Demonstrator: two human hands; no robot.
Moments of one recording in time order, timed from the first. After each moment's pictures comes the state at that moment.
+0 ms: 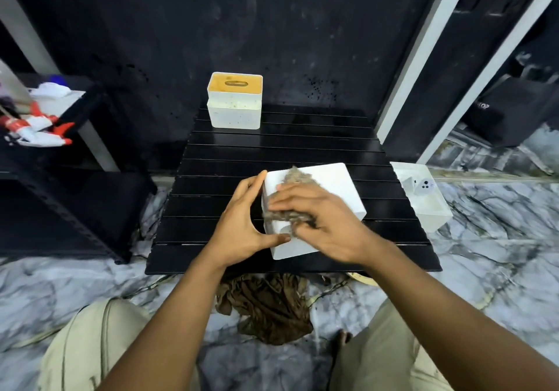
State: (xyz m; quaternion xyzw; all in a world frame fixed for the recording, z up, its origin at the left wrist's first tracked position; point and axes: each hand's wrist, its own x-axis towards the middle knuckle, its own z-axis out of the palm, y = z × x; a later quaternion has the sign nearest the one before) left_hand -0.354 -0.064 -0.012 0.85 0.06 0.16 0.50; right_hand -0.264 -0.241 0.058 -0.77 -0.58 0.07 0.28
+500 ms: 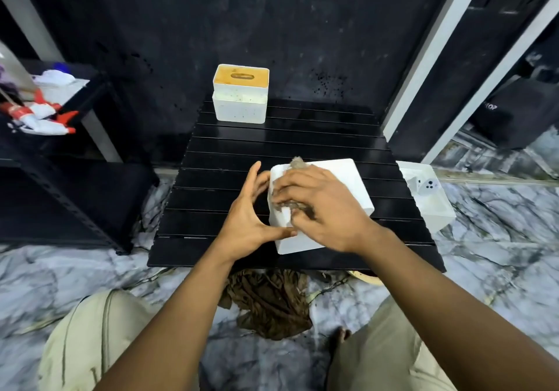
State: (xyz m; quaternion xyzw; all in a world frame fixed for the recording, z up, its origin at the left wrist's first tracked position) left_hand -0.349 -0.067 -0.025 0.78 0.10 0.15 0.60; right_hand -0.256 -0.222 0.057 -0.78 -0.59 -0.03 0.18
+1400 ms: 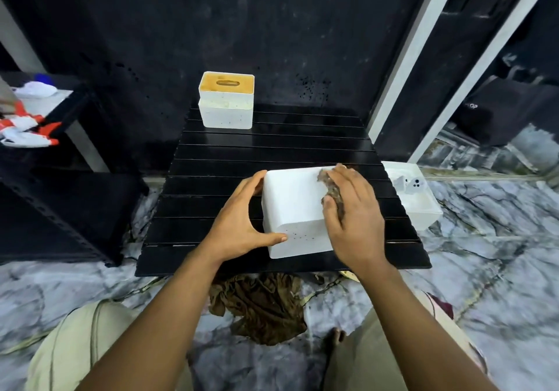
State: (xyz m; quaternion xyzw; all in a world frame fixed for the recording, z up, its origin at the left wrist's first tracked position) left_hand -0.344 -0.068 -0.009 0.87 0.07 0.12 0.47; right_hand -0.260 -0.271 0.021 -0.88 -0.31 -0.18 0.32
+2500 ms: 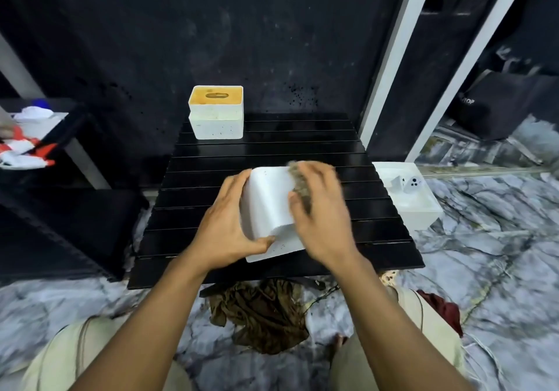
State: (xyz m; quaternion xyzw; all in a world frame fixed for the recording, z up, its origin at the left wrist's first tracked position) left_hand -0.352 -0.086 0.032 0.91 0.06 0.16 0.38; right_hand -0.268 -0.254 0.050 -0.83 -0.33 -0.09 0.43
